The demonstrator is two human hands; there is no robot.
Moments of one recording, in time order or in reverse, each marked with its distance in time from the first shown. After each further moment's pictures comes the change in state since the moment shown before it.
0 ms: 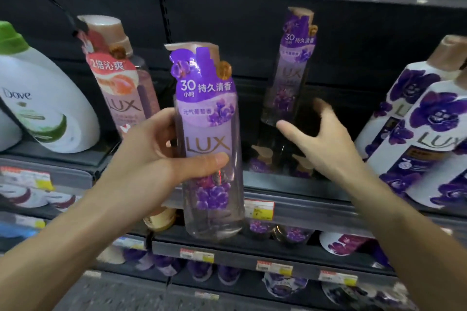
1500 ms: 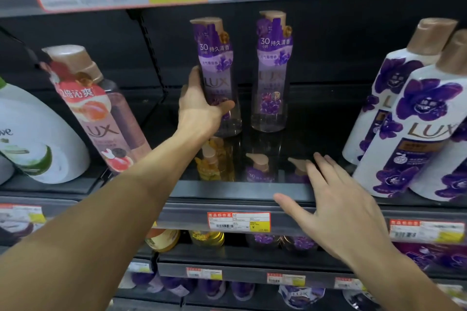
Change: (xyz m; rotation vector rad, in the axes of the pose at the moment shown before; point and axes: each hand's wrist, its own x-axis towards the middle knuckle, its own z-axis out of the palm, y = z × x) left_hand 0.165 -0.035 0.058 0.319 0.311 0.069; right_hand -0.067 0.052 0.009 -0.725 -0.022 -0.156
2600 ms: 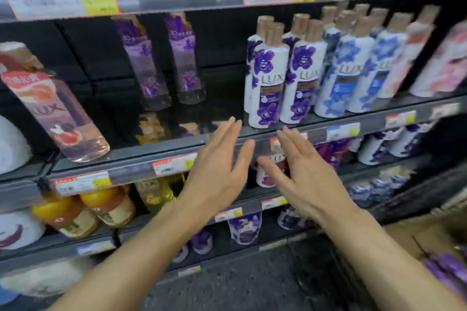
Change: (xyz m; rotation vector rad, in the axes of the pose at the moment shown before) left_hand -0.248 0.073 0.002 0.129 -0.553 0.403; right_hand -0.143 0.031 -0.080 0.275 0.020 0.184
